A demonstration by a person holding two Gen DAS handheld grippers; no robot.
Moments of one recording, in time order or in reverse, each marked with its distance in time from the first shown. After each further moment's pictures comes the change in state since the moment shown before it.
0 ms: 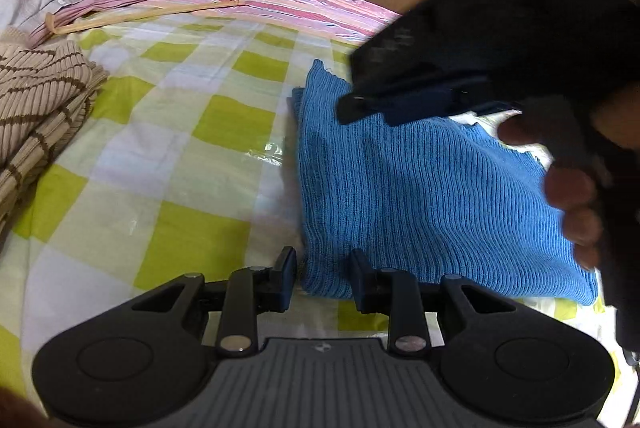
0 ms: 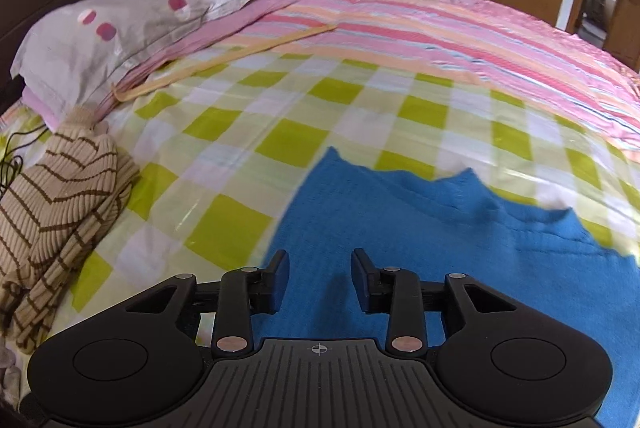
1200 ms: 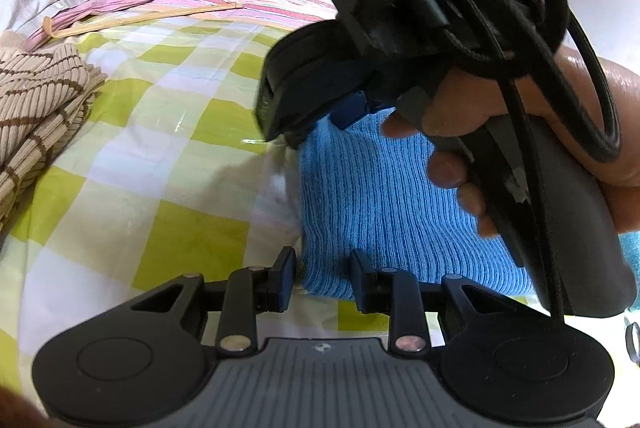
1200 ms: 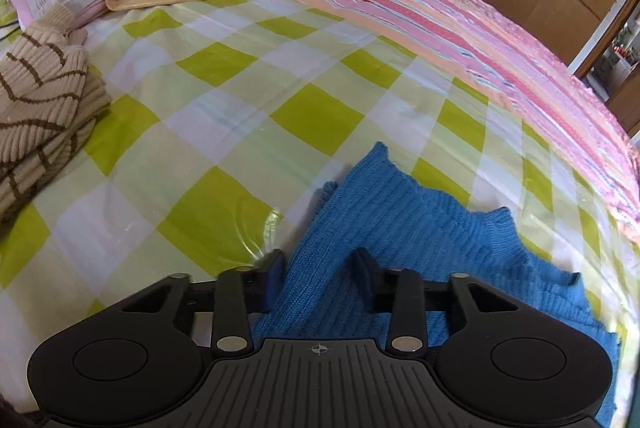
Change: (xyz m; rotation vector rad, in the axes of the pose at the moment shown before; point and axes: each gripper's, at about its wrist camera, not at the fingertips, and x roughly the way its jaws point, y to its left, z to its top) left arm 0.004 0.003 -0.001 0.013 -0.008 0.002; right arm 0.059 0.048 0.010 -0.258 0.100 -0.168
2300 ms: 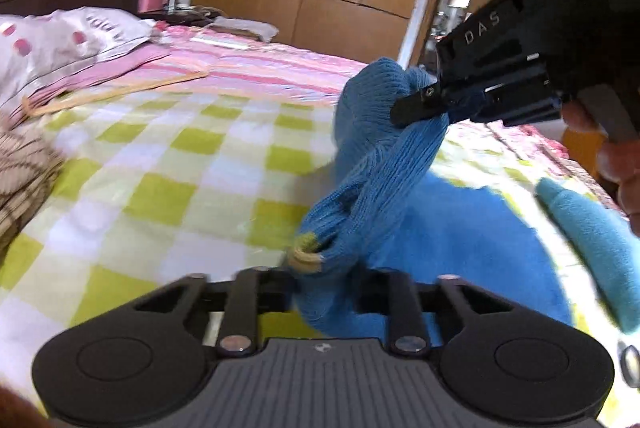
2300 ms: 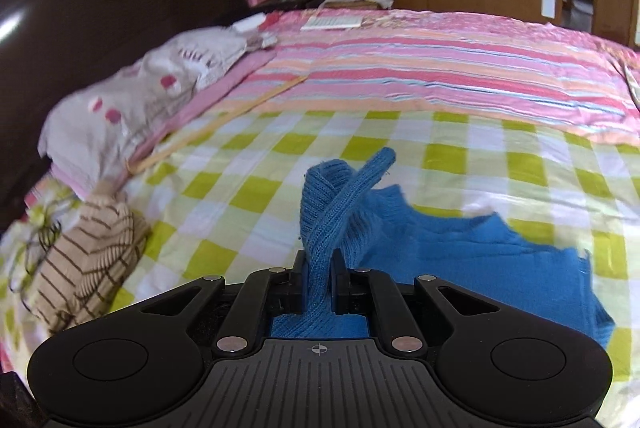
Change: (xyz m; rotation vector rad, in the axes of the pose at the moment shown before) left arm -0.015 -0.082 0.004 0.094 -0.185 0.002; right arm -0.115 -0.172 -0.072 0.431 -0.225 0.282
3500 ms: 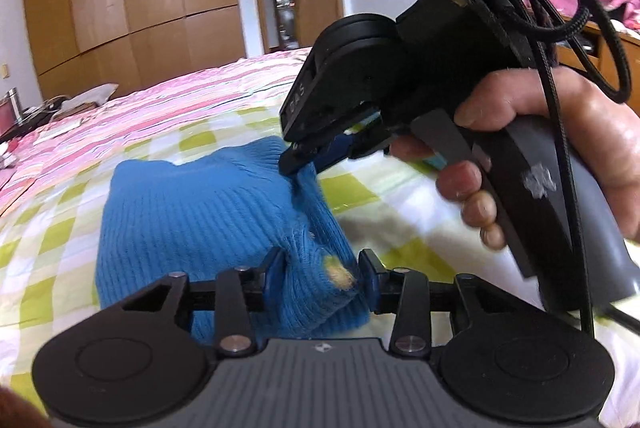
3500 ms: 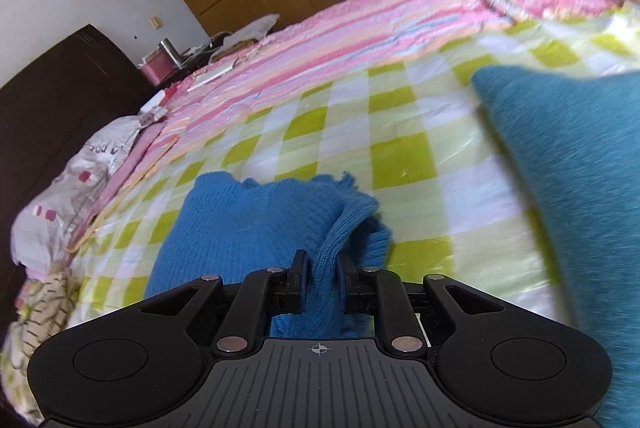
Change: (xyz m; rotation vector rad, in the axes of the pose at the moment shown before) left arm 0.033 -0.215 -0.055 0.507 0.049 -0.181; right arm -0.052 -0.223 -0.097 0.336 -0.125 -0.053
